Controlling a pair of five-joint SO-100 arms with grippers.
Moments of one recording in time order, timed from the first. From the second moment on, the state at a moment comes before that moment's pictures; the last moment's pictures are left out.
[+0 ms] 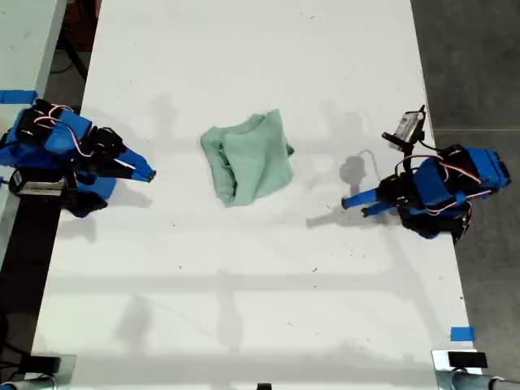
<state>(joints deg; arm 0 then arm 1) 3.2 186.9 146.8 75.1 -25.3 -11.9 197.5 151.8 93.4 7.3</state>
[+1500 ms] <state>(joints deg) 11.0 202.3 183.5 52.8 -5.4 -21.3 200.2 155.4 92.9 5.4</state>
